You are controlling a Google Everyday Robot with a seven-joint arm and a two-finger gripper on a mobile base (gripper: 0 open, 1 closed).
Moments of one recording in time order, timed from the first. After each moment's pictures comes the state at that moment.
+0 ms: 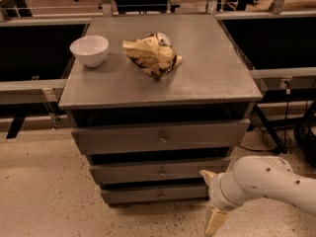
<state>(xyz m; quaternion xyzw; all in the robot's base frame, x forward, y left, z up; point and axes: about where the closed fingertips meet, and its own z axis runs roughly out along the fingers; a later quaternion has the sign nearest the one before) 0.412 -0.154 0.551 -0.68 0.71 0.07 0.18</state>
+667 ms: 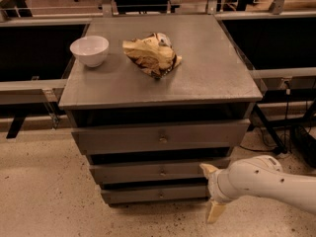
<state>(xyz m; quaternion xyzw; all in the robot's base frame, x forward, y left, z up) 0.456 -0.167 0.516 -0.70 0.68 0.01 0.20</state>
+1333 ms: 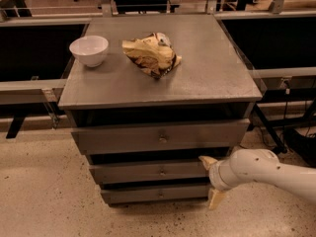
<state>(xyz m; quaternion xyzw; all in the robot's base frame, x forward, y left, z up) 0.507 -0.180 0.485 -0.73 0.65 0.01 0.22</state>
